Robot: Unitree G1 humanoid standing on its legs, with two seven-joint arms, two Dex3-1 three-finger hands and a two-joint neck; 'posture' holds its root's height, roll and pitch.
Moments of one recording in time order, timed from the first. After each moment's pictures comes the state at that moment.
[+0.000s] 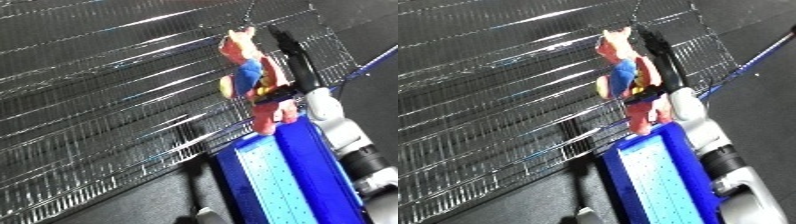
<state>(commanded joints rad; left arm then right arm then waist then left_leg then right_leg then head) 0.19 0.41 -0.10 0.07 -0.50 -0.12 0.20 -0.39 -0.90 -0.02 0.47 0.07 -0.04 -0.19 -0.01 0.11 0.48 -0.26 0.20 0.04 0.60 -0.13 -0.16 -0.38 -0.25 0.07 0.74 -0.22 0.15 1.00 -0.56</state>
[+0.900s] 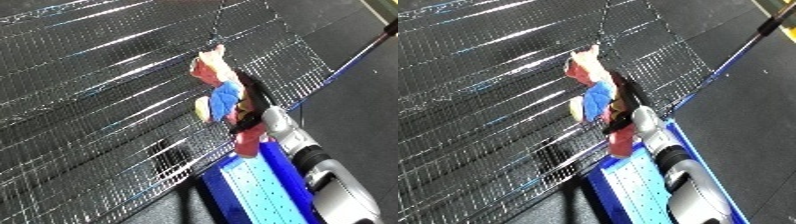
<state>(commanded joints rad) 0.20 0.42 -0.14 0.09 -0.54 -0.15 0.19 -0.70 -0.93 0.21 1.01 0.09 0.00 -0.13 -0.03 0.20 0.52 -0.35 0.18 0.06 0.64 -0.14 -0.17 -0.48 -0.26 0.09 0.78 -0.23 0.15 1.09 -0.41</state>
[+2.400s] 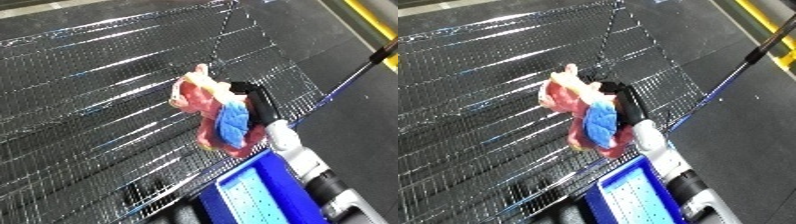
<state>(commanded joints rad) 0.17 0.39 -0.09 0.14 -0.50 -0.13 0.20 -0.26 -0.84 -0.21 0.39 0.15 -0.09 -0.29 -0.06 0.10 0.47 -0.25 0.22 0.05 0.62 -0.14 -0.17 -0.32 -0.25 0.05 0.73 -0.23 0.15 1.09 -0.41</state>
